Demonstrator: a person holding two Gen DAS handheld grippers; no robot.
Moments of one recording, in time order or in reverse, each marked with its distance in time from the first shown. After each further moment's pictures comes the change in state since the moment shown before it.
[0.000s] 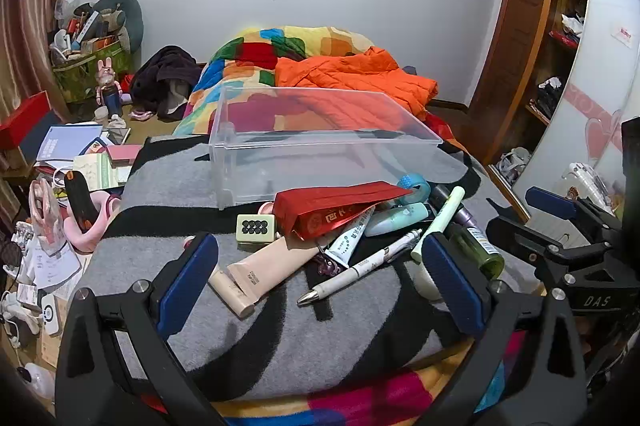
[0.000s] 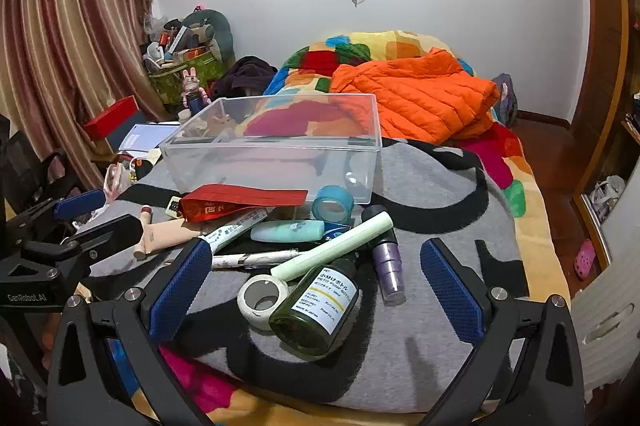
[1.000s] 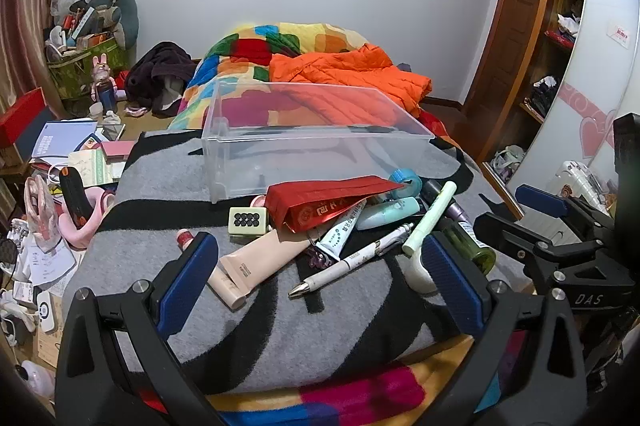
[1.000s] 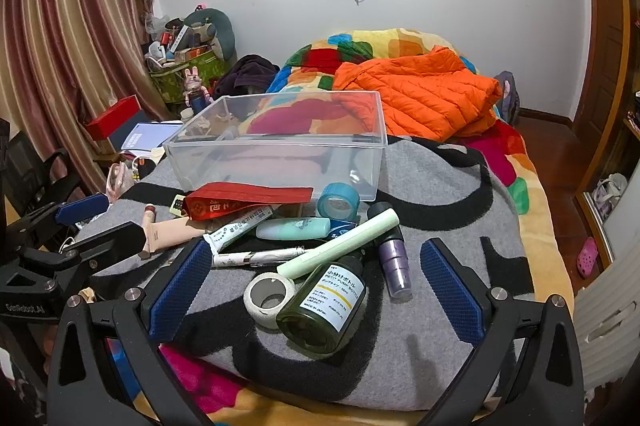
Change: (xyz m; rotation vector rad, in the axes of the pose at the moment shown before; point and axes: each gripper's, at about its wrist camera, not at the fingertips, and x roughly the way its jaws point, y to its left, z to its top) left arm 0.000 -0.002 -0.002 -0.005 0.016 -0.025; right arm 0.001 0.005 -0.001 0.009 0.008 0.009
